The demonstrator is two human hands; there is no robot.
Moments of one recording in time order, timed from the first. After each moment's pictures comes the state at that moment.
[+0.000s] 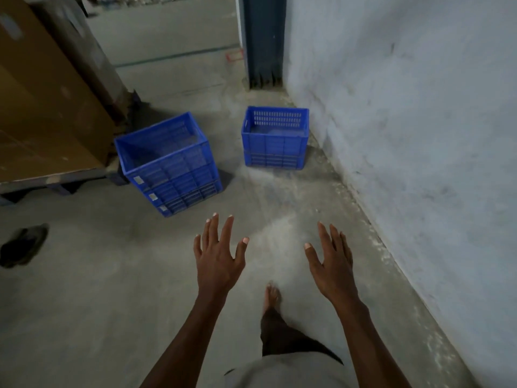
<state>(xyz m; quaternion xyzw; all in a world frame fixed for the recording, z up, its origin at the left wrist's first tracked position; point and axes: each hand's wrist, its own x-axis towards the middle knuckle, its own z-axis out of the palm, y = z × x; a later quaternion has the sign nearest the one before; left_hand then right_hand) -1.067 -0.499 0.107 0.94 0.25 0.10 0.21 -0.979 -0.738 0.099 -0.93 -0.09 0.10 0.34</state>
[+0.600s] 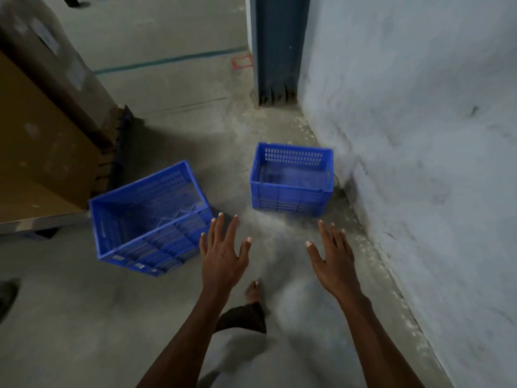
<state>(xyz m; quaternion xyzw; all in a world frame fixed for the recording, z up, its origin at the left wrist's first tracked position) -0.624 -0.247 0.085 0.94 0.26 0.08 0.22 -0.520 -0.488 0.077 -0.94 -0.11 0.11 0.30</state>
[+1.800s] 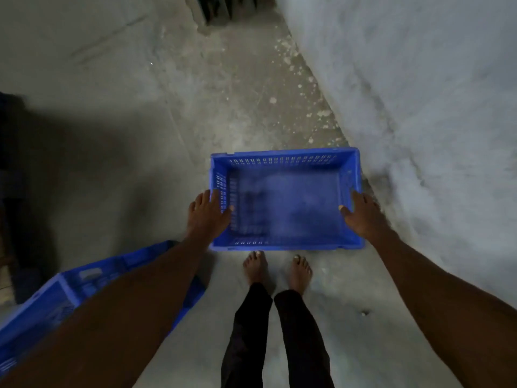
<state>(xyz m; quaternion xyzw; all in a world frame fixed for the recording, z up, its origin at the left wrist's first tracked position) 0.040 -0.014 -0.301 0.94 0.20 -0.25 0.12 0.148 -0.398 -0.320 -0.93 0.05 0.34 0.13</state>
